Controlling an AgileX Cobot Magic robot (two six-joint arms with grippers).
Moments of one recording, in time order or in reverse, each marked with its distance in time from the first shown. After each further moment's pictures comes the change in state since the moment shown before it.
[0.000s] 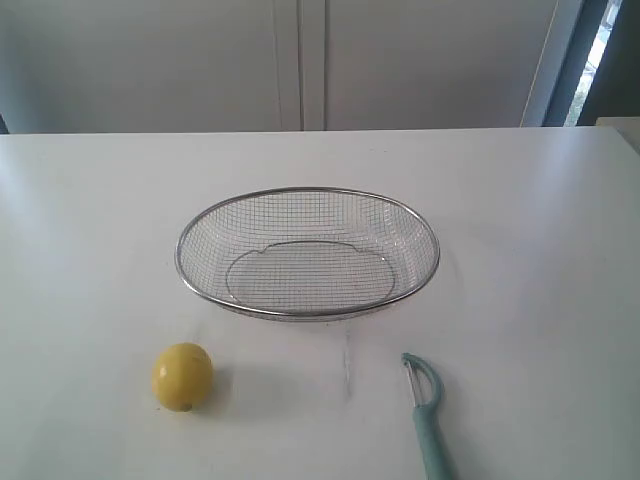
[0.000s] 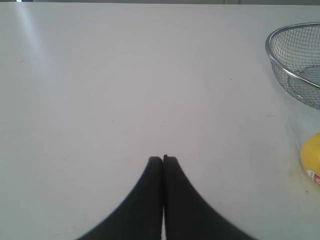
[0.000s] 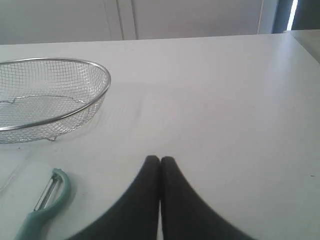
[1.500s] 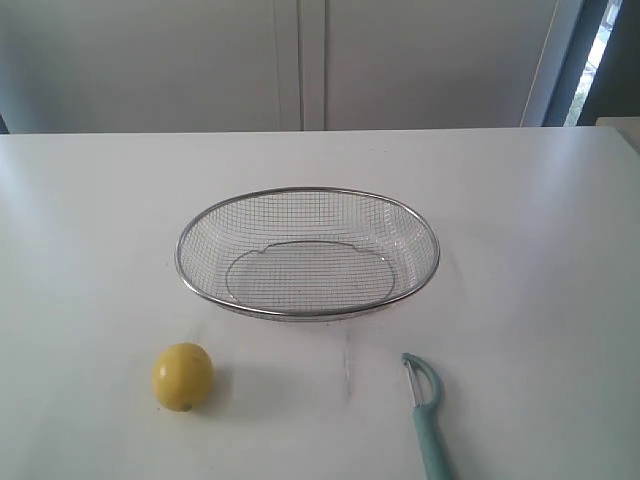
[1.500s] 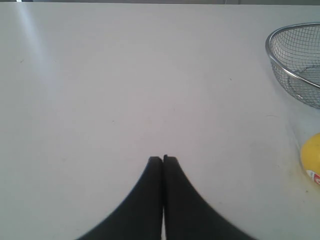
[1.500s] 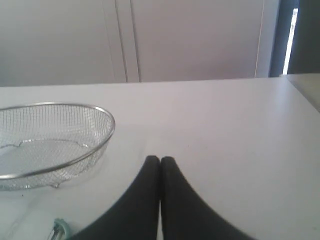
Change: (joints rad) left arm 0.000 0.000 0.000 0.000 0.000 0.000; right arm 0.000 0.000 0.000 0.000 -0.153 -0.008
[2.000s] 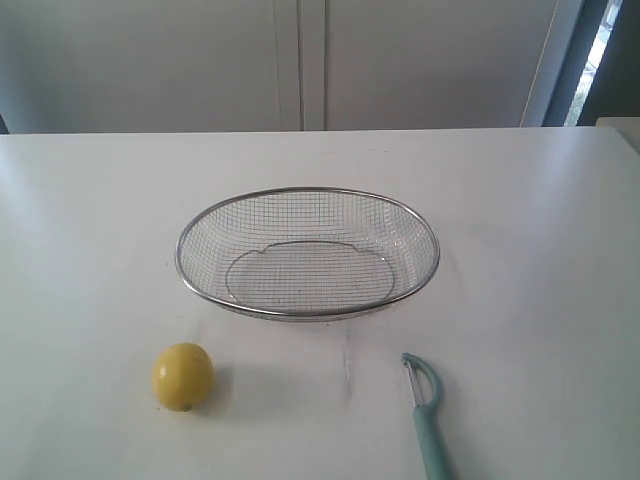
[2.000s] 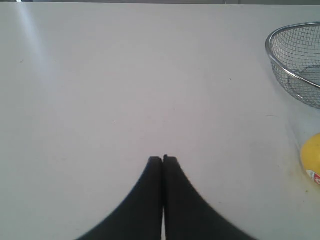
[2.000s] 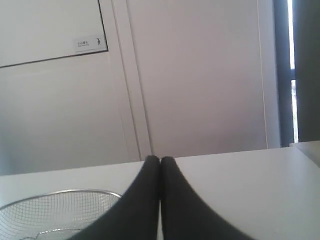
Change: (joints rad) left arm 0.000 0.000 0.000 0.000 0.000 0.000; right arm 0.000 0.000 0.000 0.011 -0.274 0.076
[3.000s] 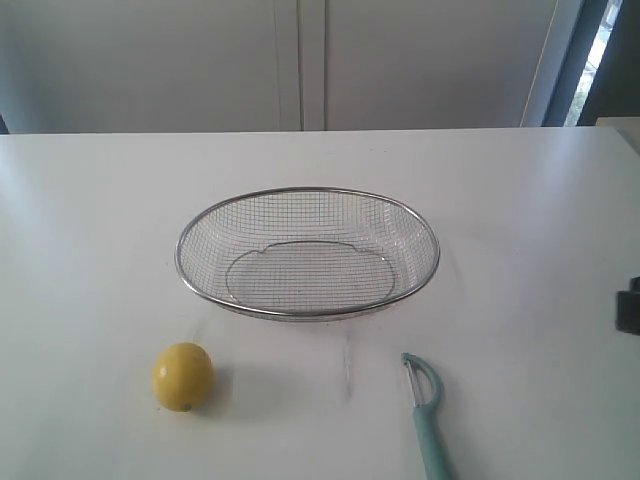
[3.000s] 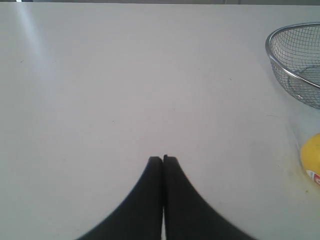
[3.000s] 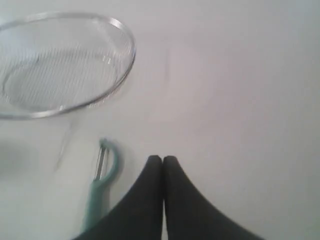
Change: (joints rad) left arm 0.000 0.000 0.000 0.000 0.000 0.000; right arm 0.002 0.689 -0.555 0.149 0.758 -0.175
